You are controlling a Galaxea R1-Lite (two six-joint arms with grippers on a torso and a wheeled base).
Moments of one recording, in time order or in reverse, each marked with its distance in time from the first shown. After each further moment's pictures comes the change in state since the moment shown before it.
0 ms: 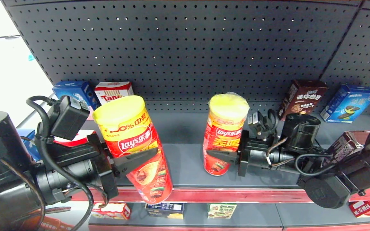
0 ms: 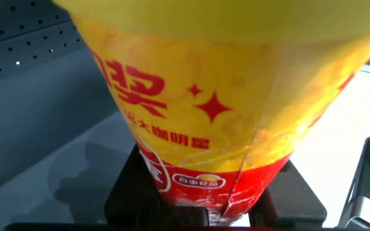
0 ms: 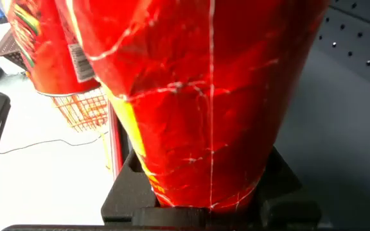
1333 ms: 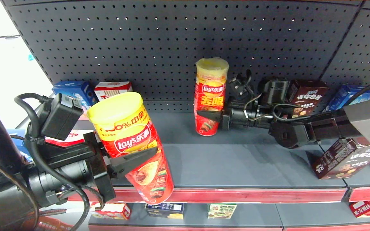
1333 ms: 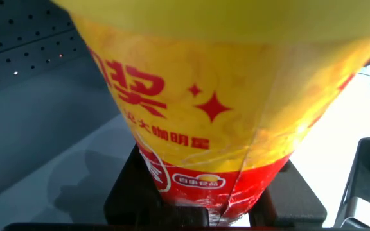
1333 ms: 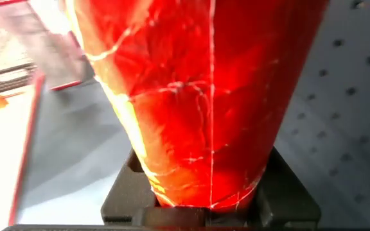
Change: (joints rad) left arm -0.016 -0.026 0.000 0.000 -0.002 0.000; right arm -0.044 0.161 -0.654 0.479 -0.007 0.004
